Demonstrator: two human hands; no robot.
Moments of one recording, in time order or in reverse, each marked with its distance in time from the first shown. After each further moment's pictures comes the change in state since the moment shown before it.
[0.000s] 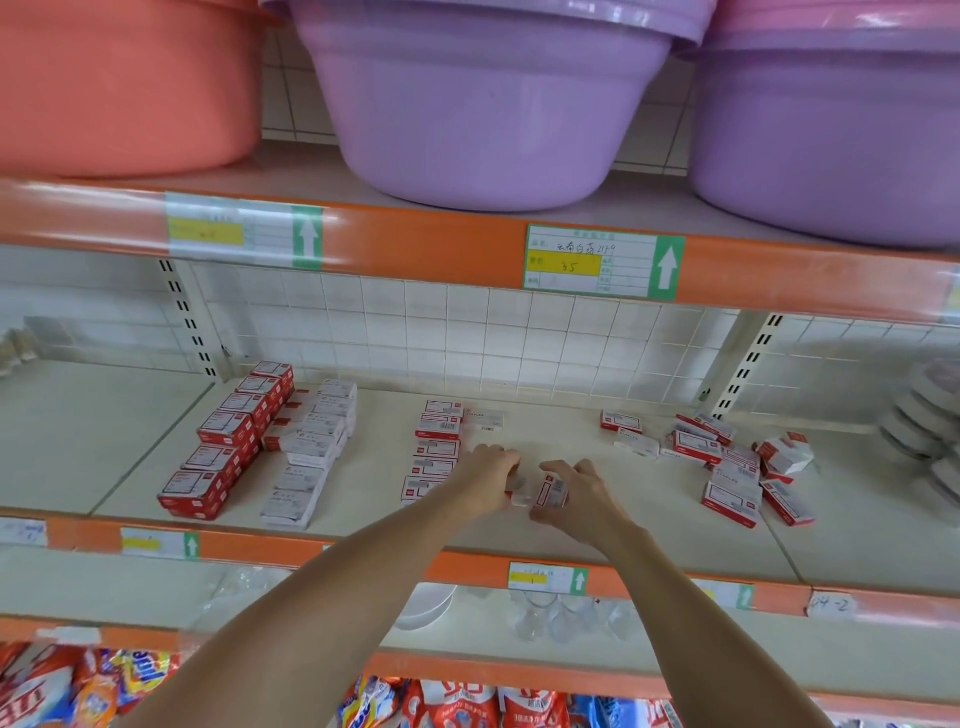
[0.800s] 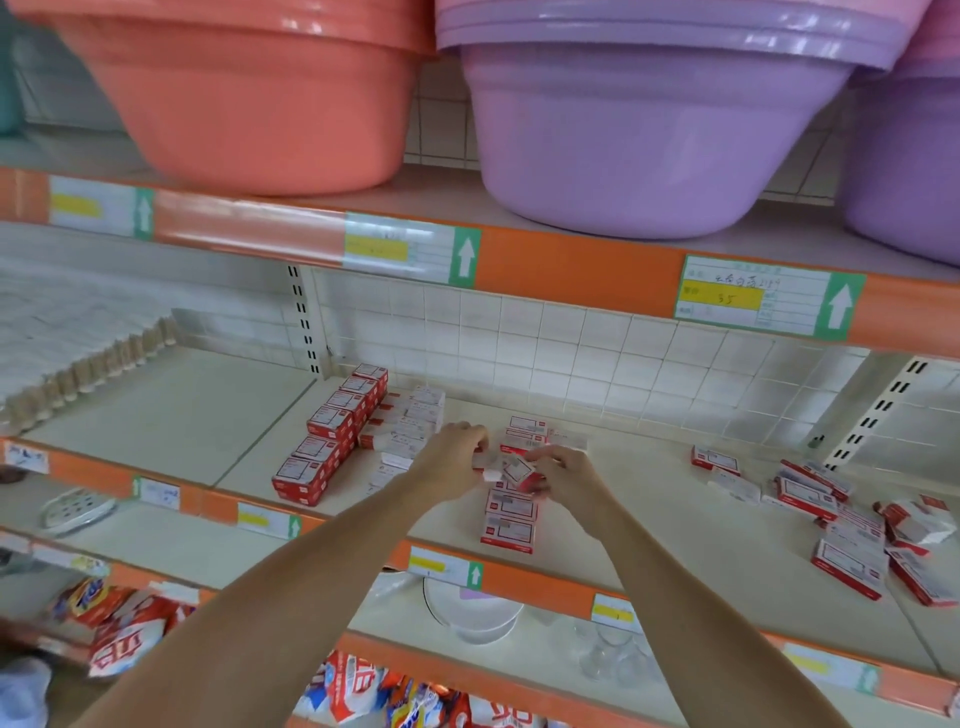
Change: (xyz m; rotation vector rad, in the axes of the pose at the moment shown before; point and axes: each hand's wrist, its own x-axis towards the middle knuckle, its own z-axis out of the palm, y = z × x) left_hand -0.068 -0.116 -0.063 -0.106 0.207 -0.231; right_hand 0.036 -0.135 0.039 0.689 -0.138 0.014
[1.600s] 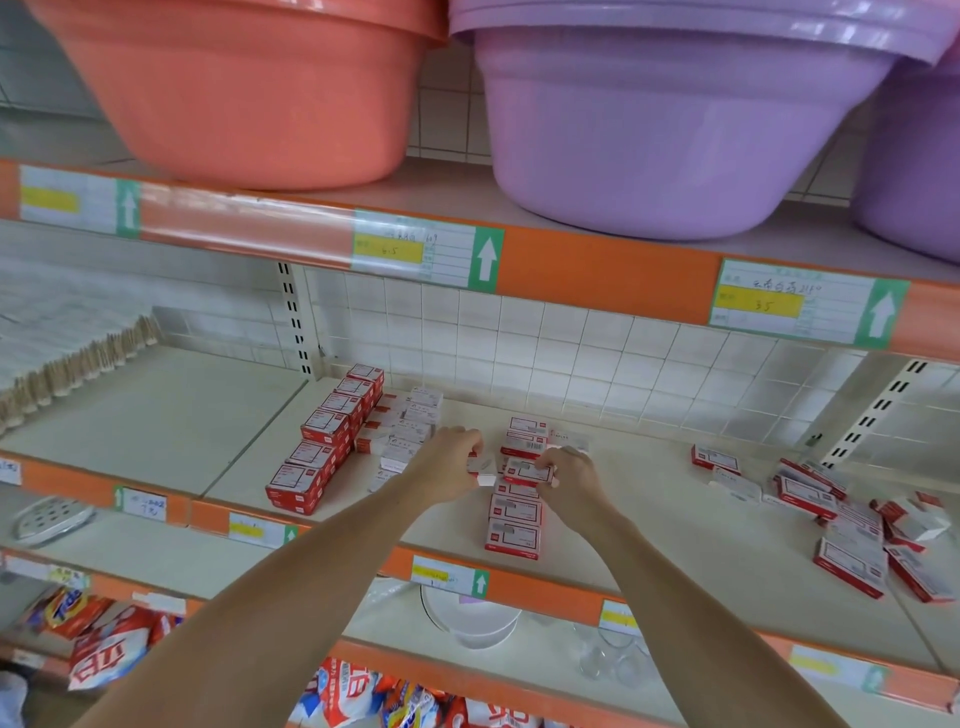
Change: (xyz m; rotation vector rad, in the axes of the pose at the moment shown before) left_hand 0.008 -0.021 0.004 0.019 -0.053 -0.008; right_hand 0.022 0.022 0.001 -0.746 0.145 -0.207
